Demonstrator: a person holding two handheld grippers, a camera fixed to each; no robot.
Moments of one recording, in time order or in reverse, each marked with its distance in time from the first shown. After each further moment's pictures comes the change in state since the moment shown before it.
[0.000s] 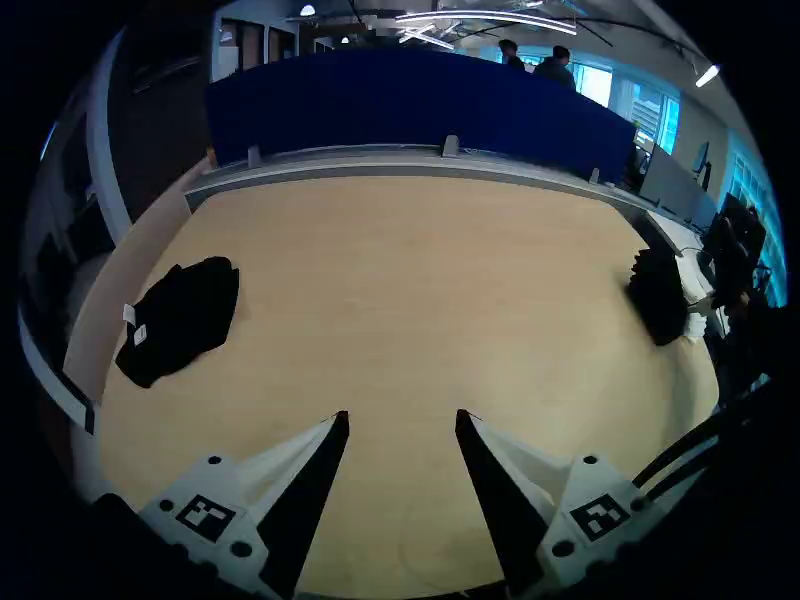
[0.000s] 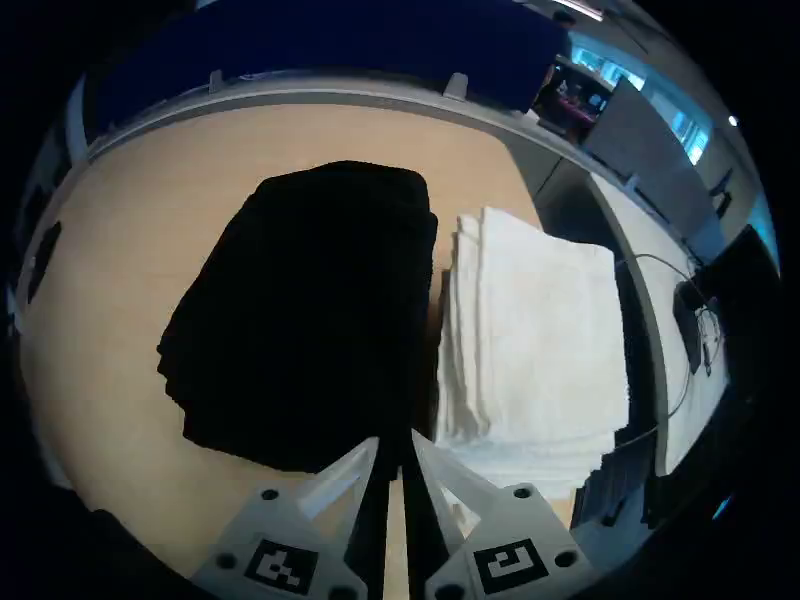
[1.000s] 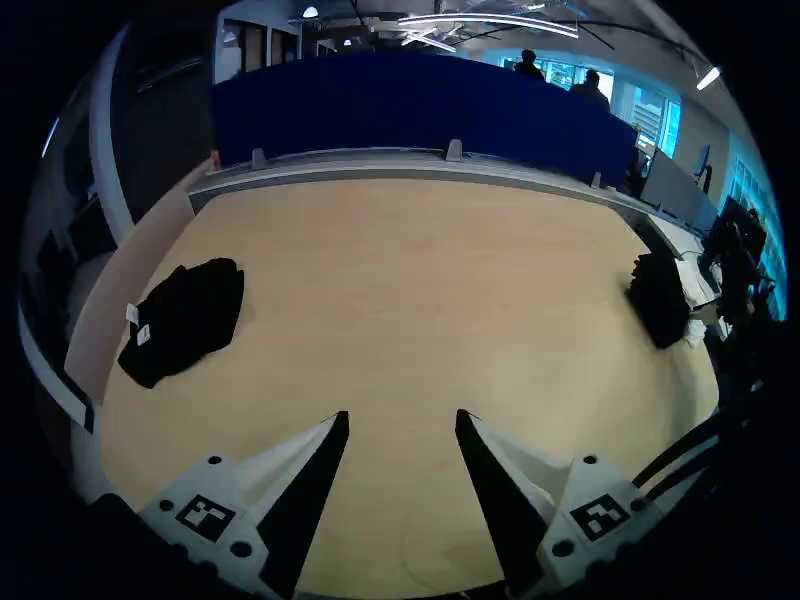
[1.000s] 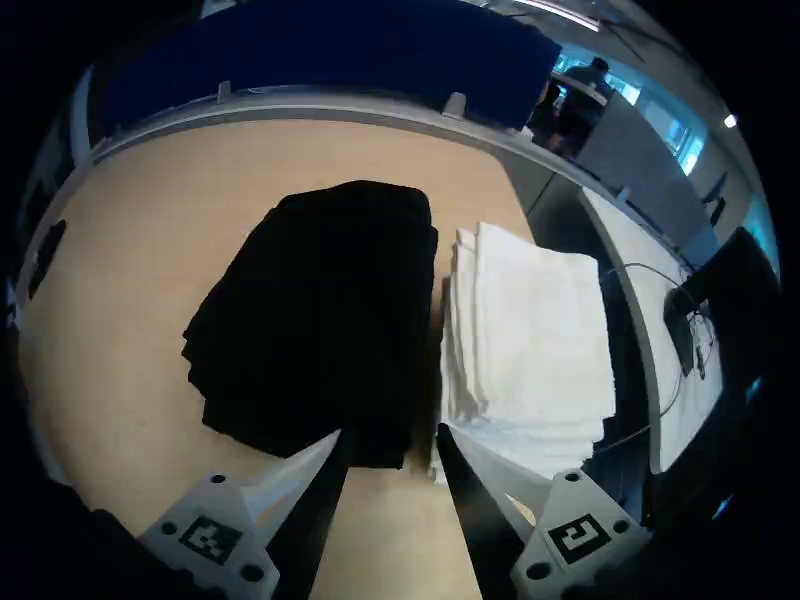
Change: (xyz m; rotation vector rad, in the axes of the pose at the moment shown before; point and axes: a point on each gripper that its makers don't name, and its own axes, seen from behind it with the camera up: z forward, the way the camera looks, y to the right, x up) left arm 0.003 -0.005 -0.007 0.003 0.010 -0.007; right arm -0.002 -0.009 -0.026 -0.015 0.064 -0.010
